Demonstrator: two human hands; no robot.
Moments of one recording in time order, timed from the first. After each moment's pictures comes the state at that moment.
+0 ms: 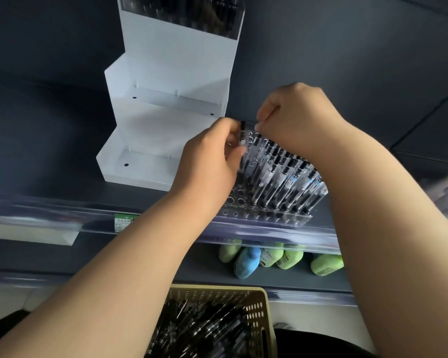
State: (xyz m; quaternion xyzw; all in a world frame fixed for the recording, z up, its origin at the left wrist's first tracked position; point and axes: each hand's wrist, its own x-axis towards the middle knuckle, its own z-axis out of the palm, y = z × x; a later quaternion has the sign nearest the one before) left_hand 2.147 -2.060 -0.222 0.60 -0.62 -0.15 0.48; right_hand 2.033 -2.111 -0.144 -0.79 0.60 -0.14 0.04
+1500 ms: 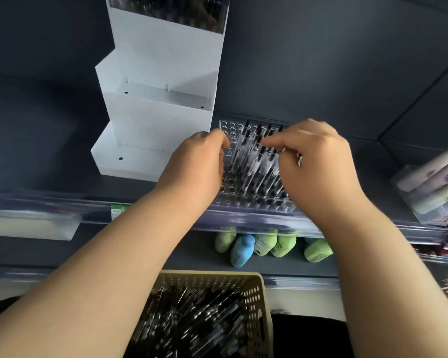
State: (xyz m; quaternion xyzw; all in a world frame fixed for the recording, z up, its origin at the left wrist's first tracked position) left_hand 2.149 -2.028 -0.228 0.62 -0.69 -0.08 0.35; right_hand 1.986 -2.029 -0.190 -0.79 0.51 -0.35 -0.03
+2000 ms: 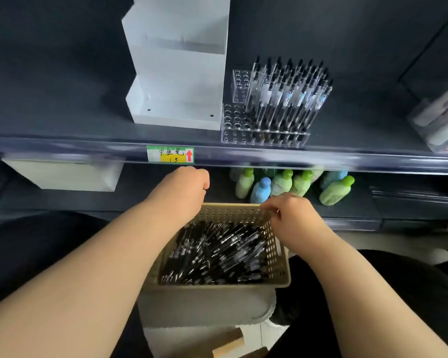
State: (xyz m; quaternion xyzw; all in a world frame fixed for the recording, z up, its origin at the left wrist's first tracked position) left_hand 2.183 -1.939 -0.292 0.68 -0.72 -0.14 0.04; right_hand 1.968 -1.925 -0.307 -0.76 0.61 -0.06 0.22
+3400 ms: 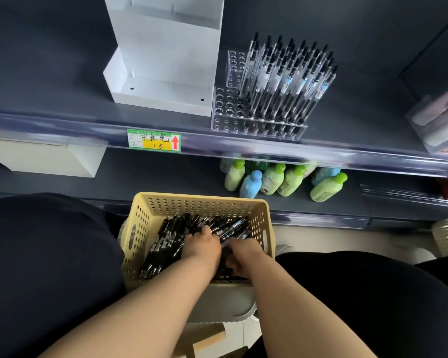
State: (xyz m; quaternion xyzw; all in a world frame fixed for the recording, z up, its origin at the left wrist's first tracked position) left_hand 2.100 -1.896 -0.430 0.65 -0.69 -0.21 -0.24; right_hand 2.003 -1.913 -0.447 -0.23 0.76 -0.06 0.60
